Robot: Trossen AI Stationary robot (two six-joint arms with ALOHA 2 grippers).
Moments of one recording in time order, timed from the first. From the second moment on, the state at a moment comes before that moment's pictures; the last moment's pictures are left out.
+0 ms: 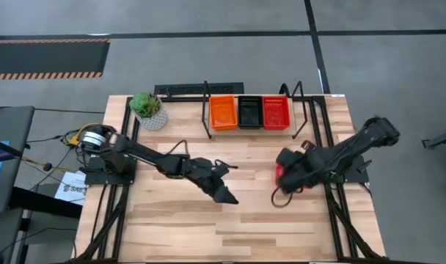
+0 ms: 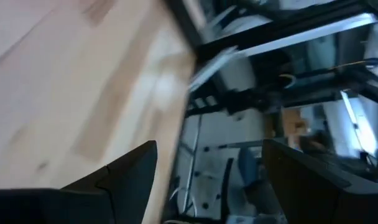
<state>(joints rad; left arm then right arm) -0.20 1.72 0.99 0.39 0.29 -1.14 0.44 1.43 1.33 -1.54 0.45 1.06</state>
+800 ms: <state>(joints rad) -0.36 1.39 0.99 0.10 -0.04 -1.06 -0.07 1.23 0.76 -1.02 0.17 0.22</state>
